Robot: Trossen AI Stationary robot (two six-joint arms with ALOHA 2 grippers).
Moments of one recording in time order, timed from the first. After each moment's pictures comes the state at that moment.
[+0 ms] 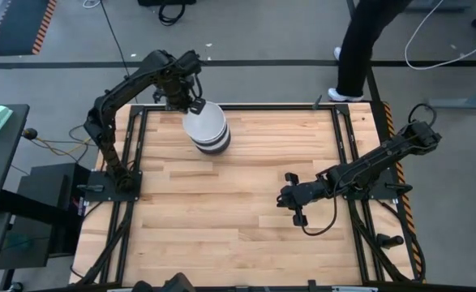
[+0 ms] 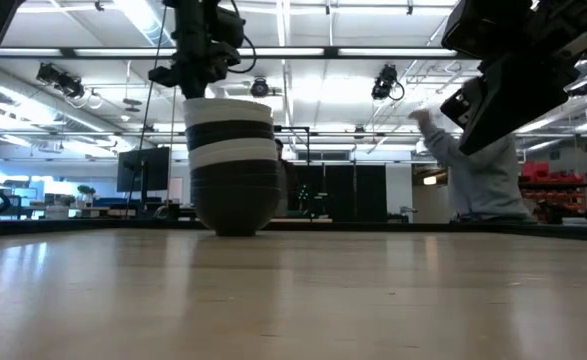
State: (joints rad) left arm 0.73 1.78 1.91 -1.57 0.05 -0.41; right arm 0.37 1.29 0.64 -0.21 0.14 0.29
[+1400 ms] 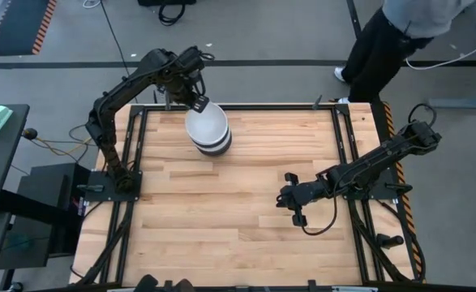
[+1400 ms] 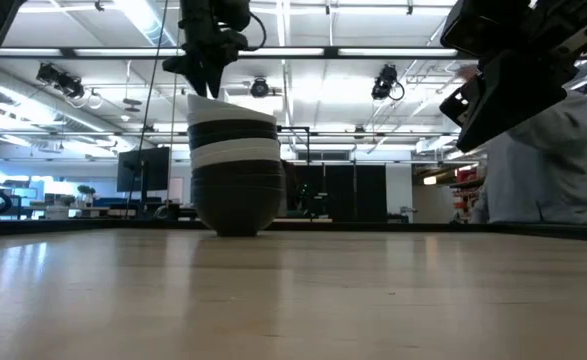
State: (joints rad) left arm 0.68 1.79 2.01 -1.53 -0.04 -0.32; right arm 0.37 1.29 0.64 -0.19 0.14 0.30
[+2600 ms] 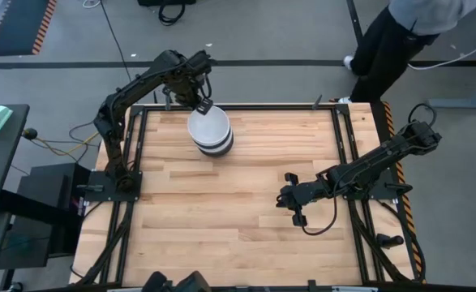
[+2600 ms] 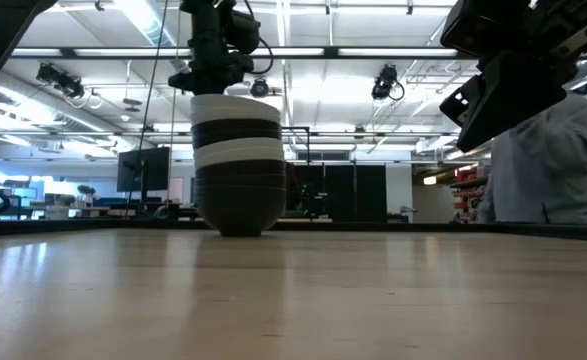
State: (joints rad) left arm 0.68 1.88 2.01 -1.55 -0.02 -0.32; right arm 0.37 1.29 0.64 -0.19 0.14 0.29
